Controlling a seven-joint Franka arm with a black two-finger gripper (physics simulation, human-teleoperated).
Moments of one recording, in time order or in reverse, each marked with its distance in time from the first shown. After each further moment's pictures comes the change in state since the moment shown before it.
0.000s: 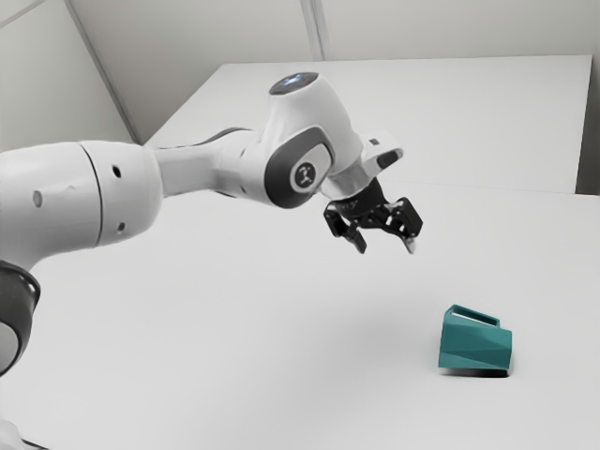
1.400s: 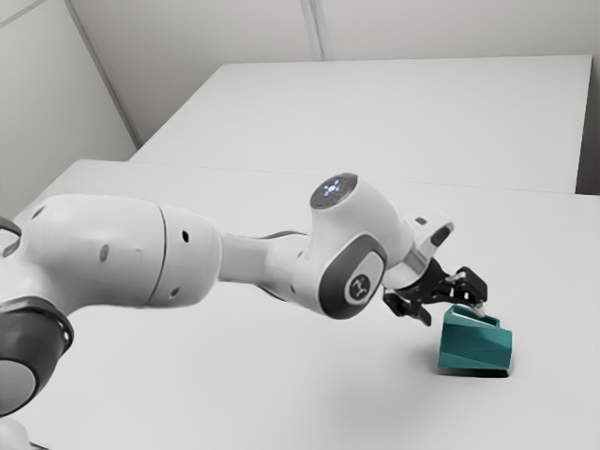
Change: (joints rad) arm -0.101 0.091 -0.121 -0.171 -0.189 0.470 -0.176
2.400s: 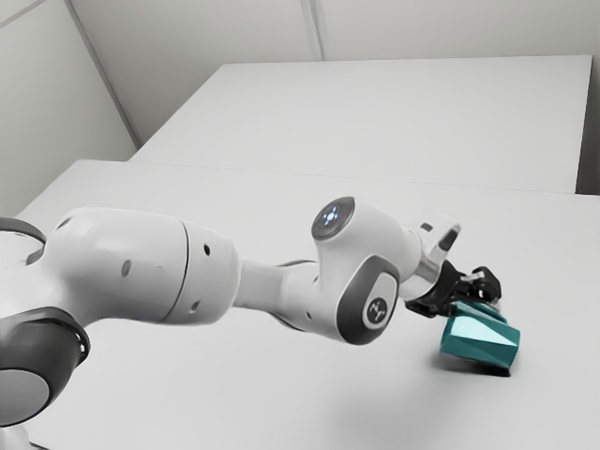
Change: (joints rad) arm -0.001 0.048 -0.057 0.005 -0.113 0.233 0.036
